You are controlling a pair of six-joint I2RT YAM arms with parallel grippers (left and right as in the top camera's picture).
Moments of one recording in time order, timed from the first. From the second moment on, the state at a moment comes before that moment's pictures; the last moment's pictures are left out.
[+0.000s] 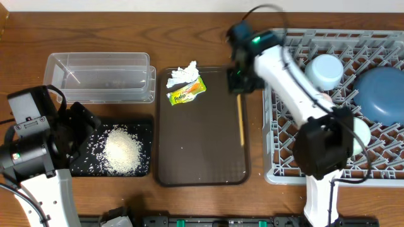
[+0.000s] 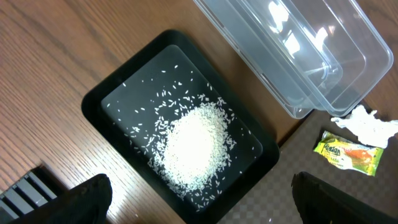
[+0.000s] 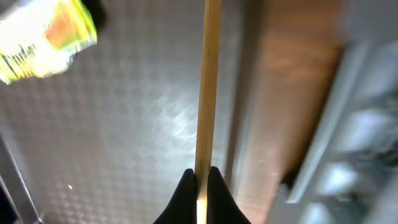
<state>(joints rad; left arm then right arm) 0.35 1.08 1.30 -1.29 -0.06 -0.51 0.41 2.14 1.99 -1.32 -0.10 0.36</state>
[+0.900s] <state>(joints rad) 0.35 1.08 1.30 -1.29 -0.06 -0.51 0.08 2.14 2.13 -1.38 -0.20 0.05</state>
